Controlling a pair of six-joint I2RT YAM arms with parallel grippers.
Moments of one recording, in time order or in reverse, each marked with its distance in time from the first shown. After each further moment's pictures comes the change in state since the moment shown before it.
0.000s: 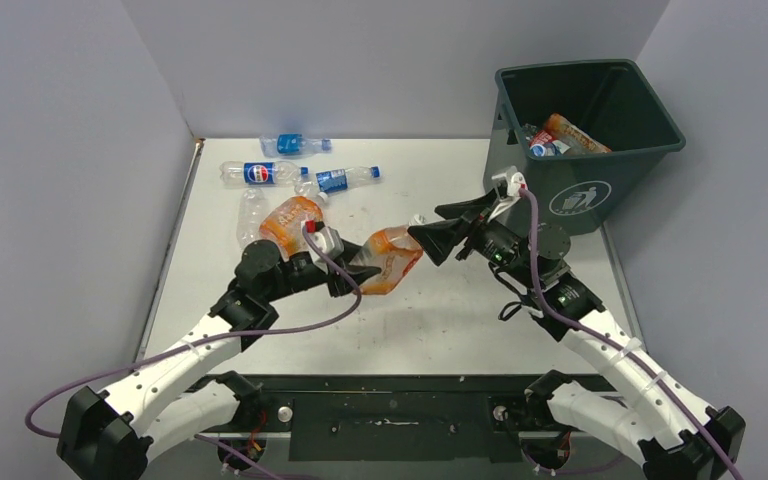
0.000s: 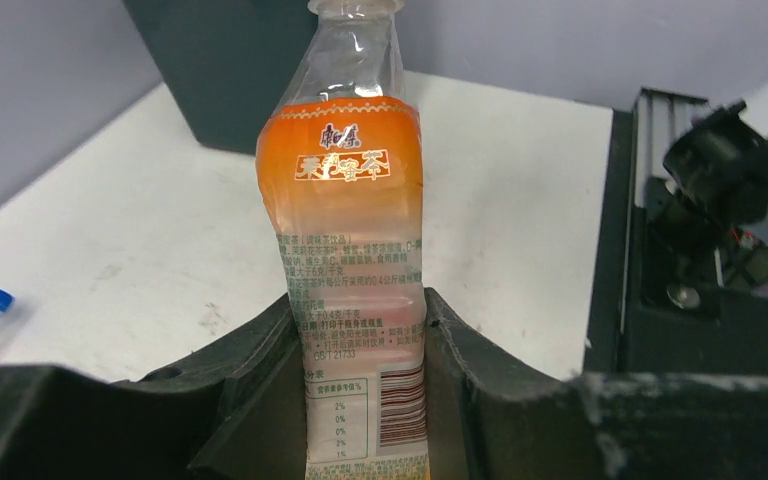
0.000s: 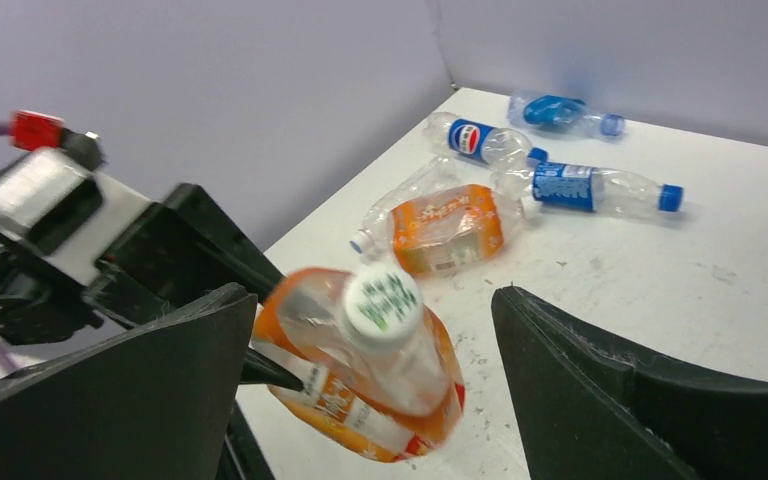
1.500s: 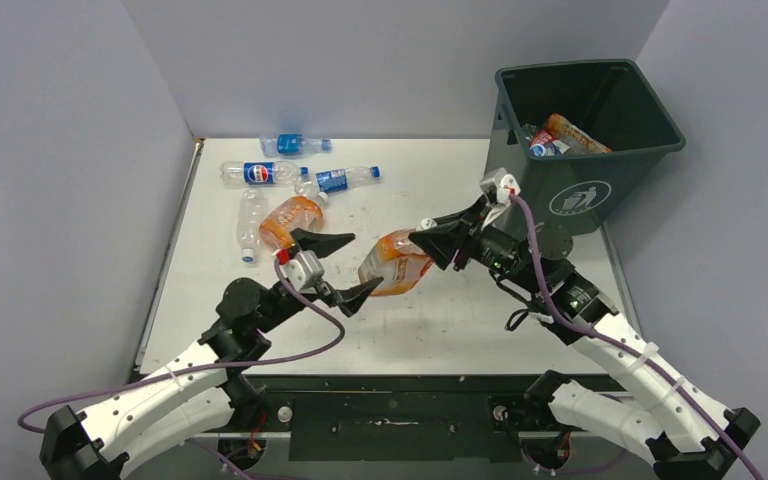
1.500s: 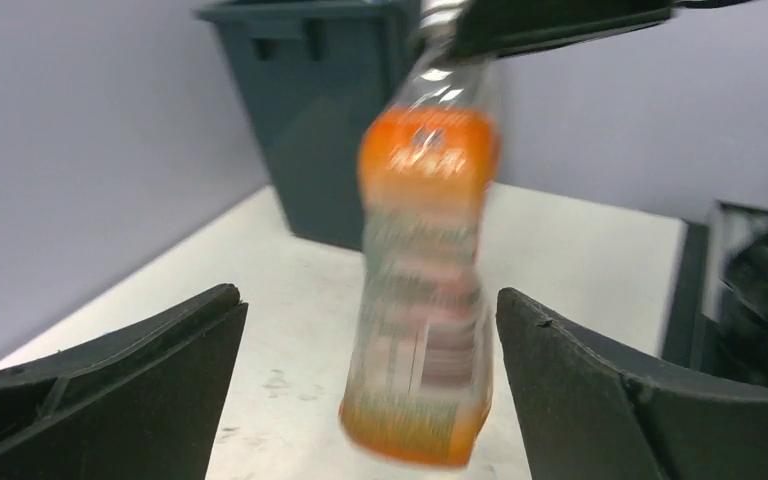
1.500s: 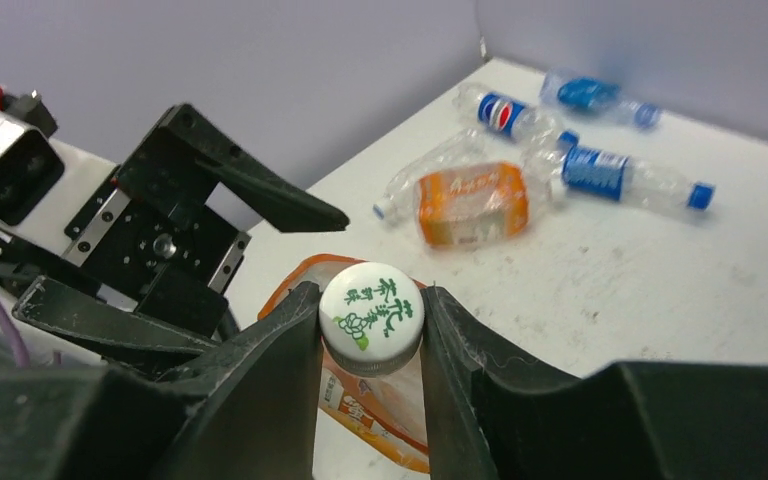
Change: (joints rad) left arm -0.190 -0.175 -0.179 0.195 -0.260 0.041; right arm 0.106 -0.029 0.075 -0.169 -0.045 -0.079
